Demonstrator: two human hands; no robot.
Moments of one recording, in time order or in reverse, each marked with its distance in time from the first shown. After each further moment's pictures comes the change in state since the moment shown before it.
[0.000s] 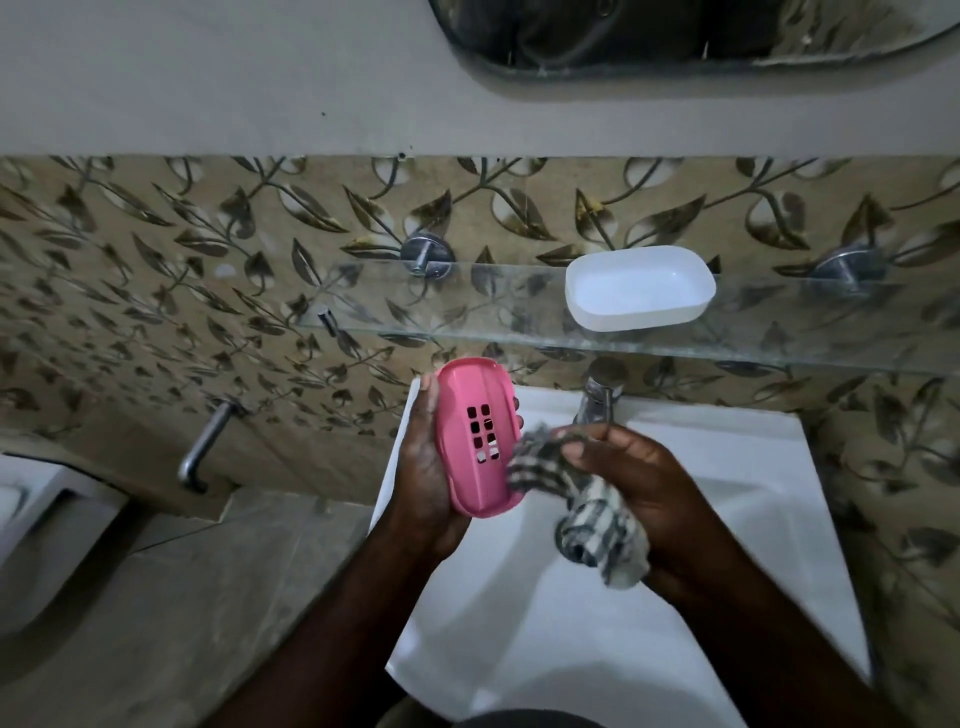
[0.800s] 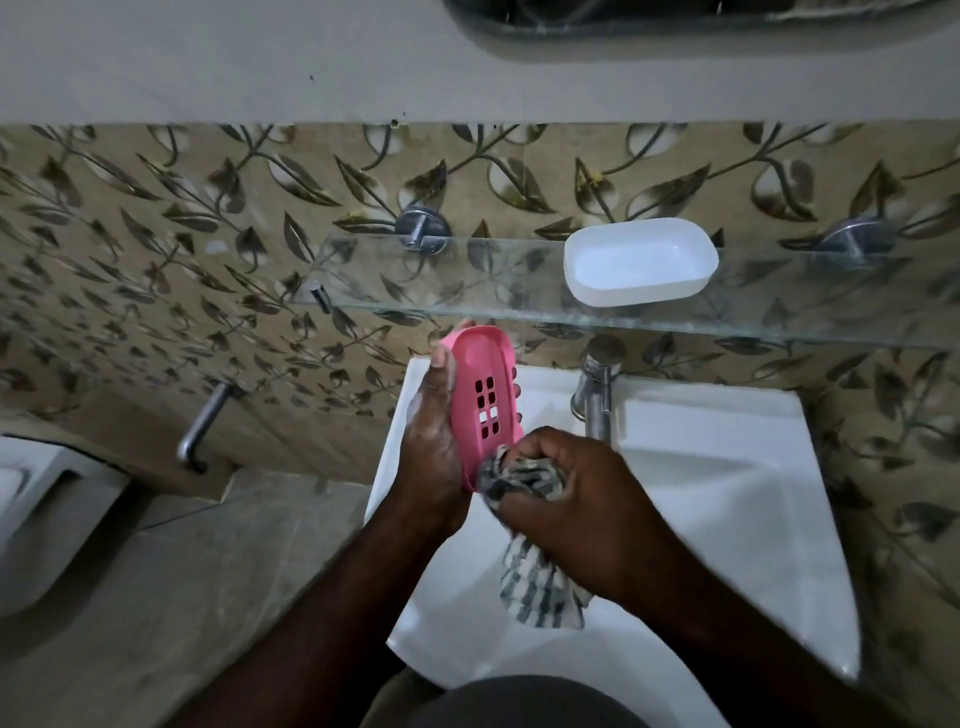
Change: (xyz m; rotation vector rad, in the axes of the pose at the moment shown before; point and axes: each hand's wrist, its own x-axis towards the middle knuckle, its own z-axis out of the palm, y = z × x) left_hand 0.001 -0.005 0.008 0.129 0.116 0.161; right_hand -0.025 0.003 0.037 -0.967 0.035 -0.116
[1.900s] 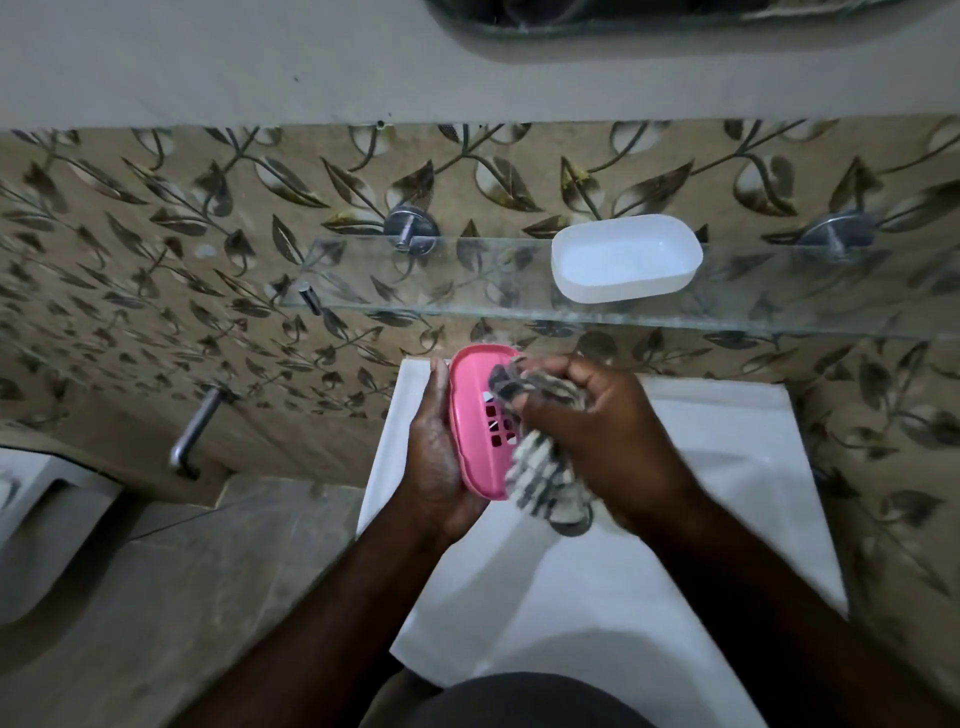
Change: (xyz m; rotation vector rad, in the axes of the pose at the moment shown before) left_hand -0.002 -0.010 0.008 -0.272 -0.098 -0.258; right_hand 0.037 0.004 -0.019 0.360 0.184 -0.056
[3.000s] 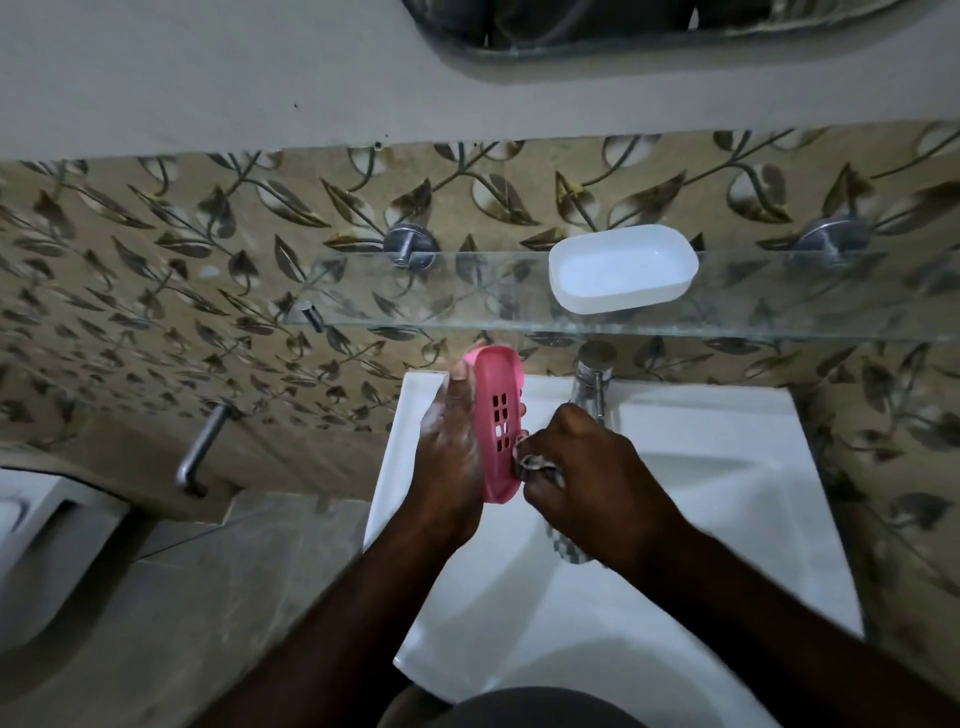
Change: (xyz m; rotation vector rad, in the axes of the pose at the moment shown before) left_hand -0.002 0.004 0.009 0.395 0.203 0.294; right_hand -0.017 0.015 -0.001 -0.849 -0.190 -0.187
